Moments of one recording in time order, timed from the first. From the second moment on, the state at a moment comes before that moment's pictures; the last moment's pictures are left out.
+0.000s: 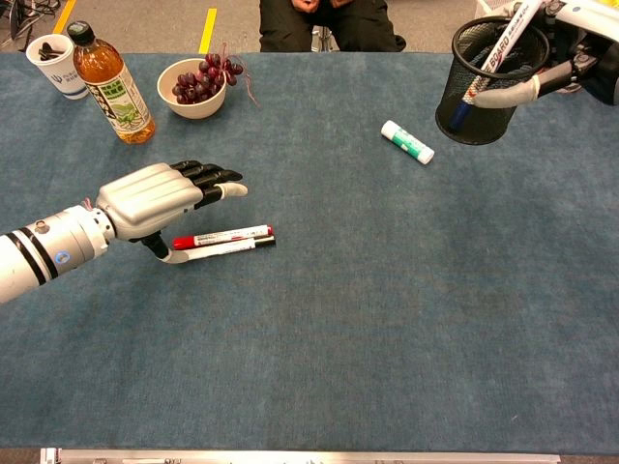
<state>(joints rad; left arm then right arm) -0.65 -1.48 0.04 -1.47 1.51 0.93 0.30 0.55 -1.14 0.22 -1.66 -1.35 0.90 0.77</state>
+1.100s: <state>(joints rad) -0.68 -1.51 0.03 -1.42 1.47 0.88 0.35 0.55 -1.13 0.21 -1.65 -1.36 0.91 0.80</state>
